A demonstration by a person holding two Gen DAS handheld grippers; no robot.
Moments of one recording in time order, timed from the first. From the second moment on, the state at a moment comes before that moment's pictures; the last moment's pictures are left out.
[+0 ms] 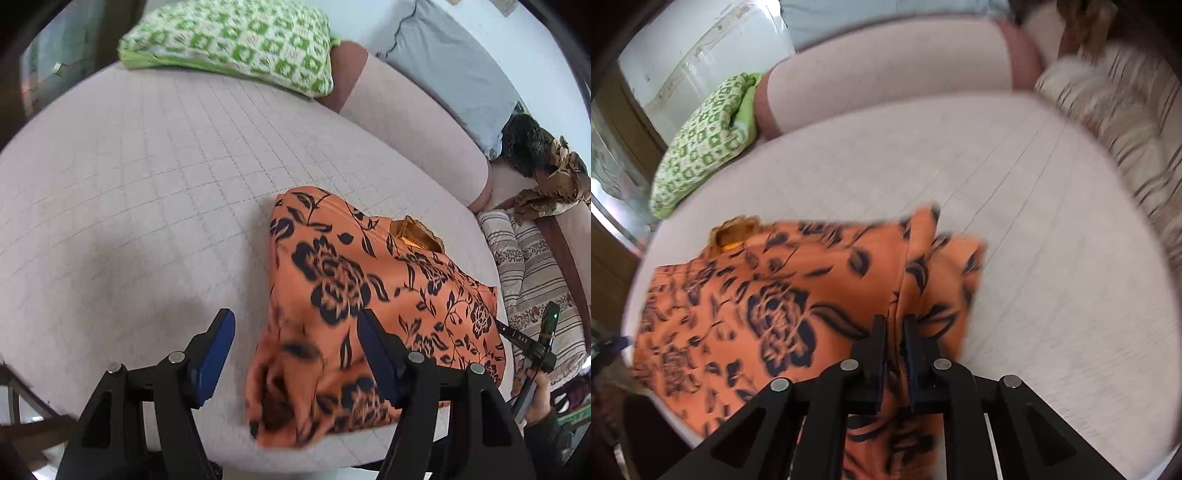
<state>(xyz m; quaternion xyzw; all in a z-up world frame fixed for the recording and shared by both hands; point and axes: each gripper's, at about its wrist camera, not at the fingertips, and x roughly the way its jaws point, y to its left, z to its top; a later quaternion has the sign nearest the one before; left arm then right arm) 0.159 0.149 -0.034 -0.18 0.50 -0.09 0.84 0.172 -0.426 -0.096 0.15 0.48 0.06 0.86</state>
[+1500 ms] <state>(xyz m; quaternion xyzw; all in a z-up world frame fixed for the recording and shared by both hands) 0.167 0.039 -0.038 0.02 0.46 -0.11 0.88 0.123 -0.405 -0.040 0.19 0.45 0.17 0.86</state>
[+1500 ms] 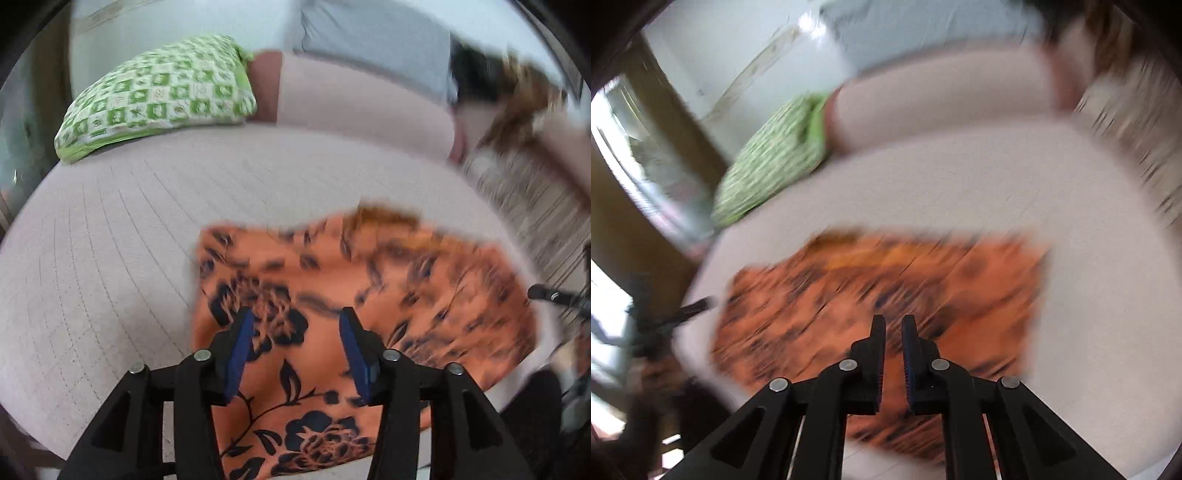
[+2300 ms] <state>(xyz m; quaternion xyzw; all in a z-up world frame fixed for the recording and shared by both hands) 0.166 0.023 -0.046 0.04 0.45 -0.09 0.89 0.166 -0.458 -0.090 0.31 0.47 0.04 0.83</state>
